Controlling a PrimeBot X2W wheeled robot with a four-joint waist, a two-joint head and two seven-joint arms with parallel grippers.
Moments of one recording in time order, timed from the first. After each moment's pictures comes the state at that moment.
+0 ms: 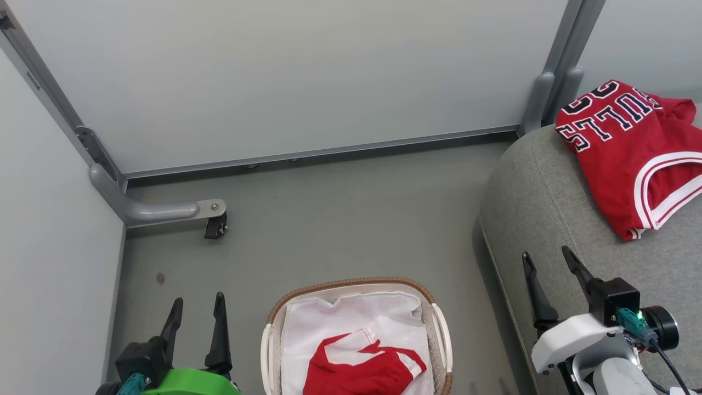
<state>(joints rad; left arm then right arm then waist) 0.01 0.05 -0.08 0.32 -0.29 -0.11 -0.26 -0.12 -0.05 -0.02 0.34 0.06 0.13 -0.26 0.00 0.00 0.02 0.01</state>
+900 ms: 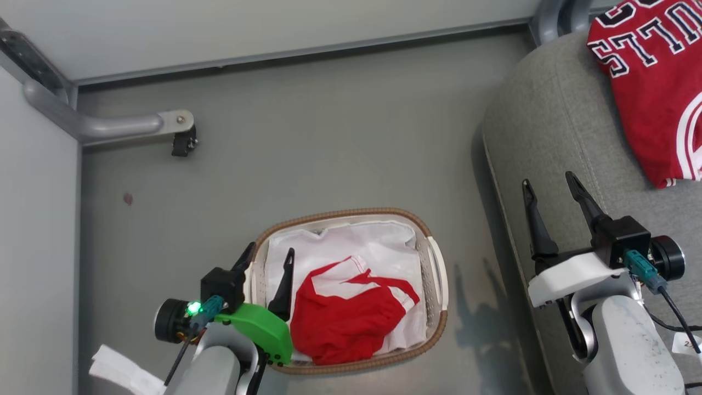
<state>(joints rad) -0.29 0.05 -0.32 0.60 -0.26 -0.12 -0.26 -0.27 -0.05 -0.03 0.28 0.03 0.13 -0.26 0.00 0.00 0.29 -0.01</state>
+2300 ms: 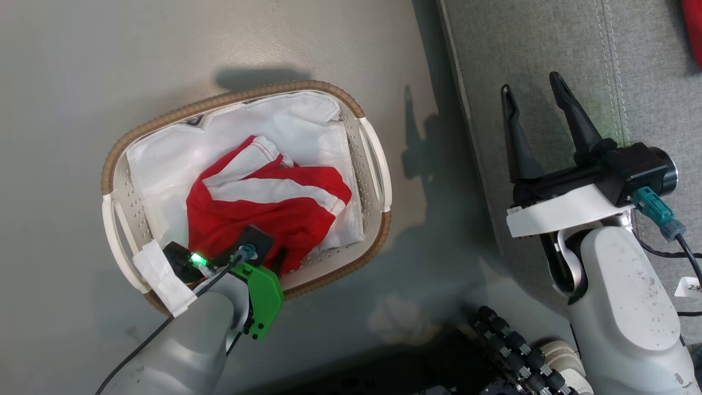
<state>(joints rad) -0.75 0.08 -0.94 1.24 -0.44 -0.13 -0.24 -0.46 -0.05 0.08 0.14 0.12 0.13 -0.26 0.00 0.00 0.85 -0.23</state>
